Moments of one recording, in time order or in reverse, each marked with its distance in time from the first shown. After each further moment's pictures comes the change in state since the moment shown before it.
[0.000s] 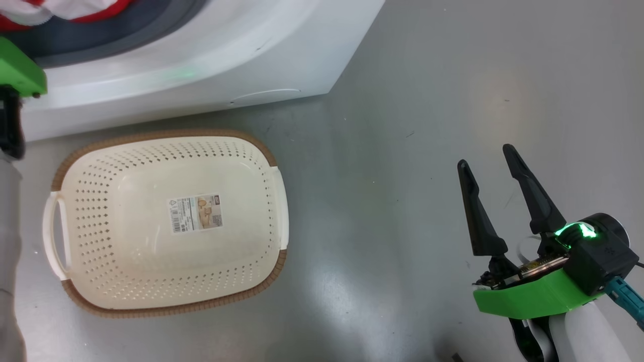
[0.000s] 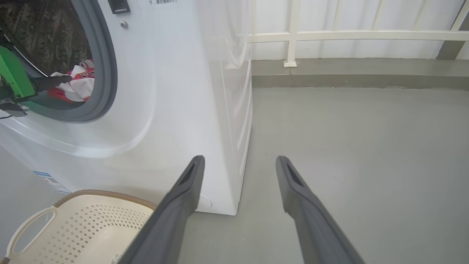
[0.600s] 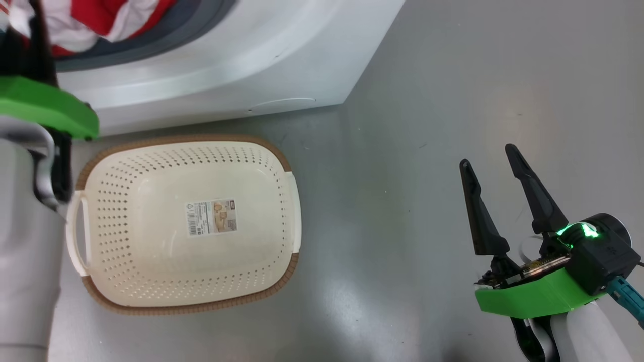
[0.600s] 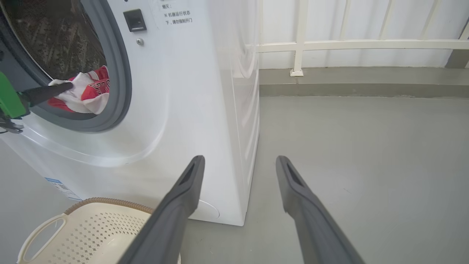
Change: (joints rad) left arm 0.241 -0.011 -0.035 -0.344 0.005 0.047 -0.001; right arm 0.000 -0.002 -0.005 0.001 0.000 0.000 0.000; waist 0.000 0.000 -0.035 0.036
